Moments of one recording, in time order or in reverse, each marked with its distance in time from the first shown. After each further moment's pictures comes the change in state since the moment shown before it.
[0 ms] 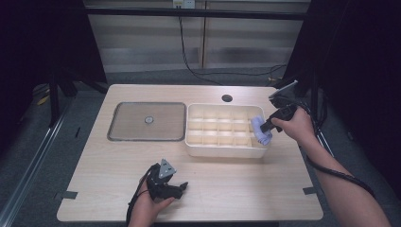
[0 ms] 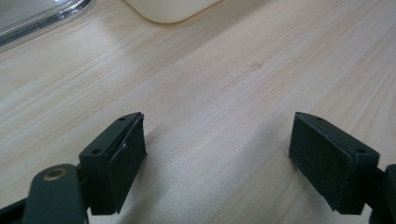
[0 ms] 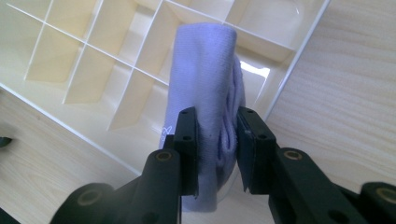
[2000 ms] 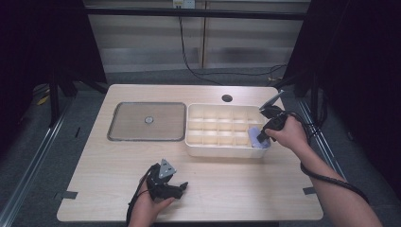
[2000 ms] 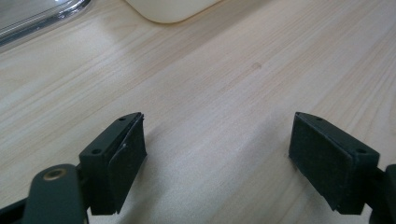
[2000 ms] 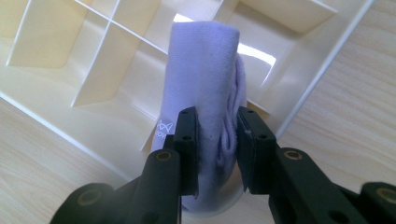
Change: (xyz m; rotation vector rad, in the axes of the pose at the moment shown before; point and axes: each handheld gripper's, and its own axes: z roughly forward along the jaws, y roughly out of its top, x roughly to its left) left arm 0.000 0.000 0.000 0.001 -0.001 -0.006; right arm 0.013 -0.009 0.033 0.097 -0.079 -0.087
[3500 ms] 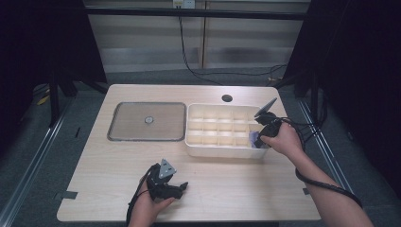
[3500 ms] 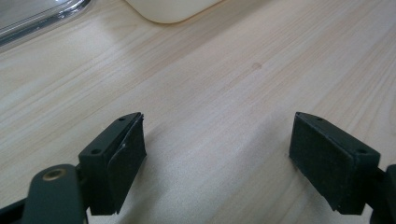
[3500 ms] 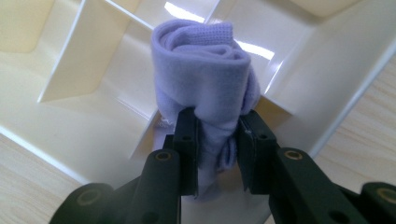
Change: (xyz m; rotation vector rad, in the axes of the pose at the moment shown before) left arm 0.001 0.000 0.000 0.009 0.001 0.011; right arm 0.010 -0.005 0.022 0.038 -0.044 -0.017
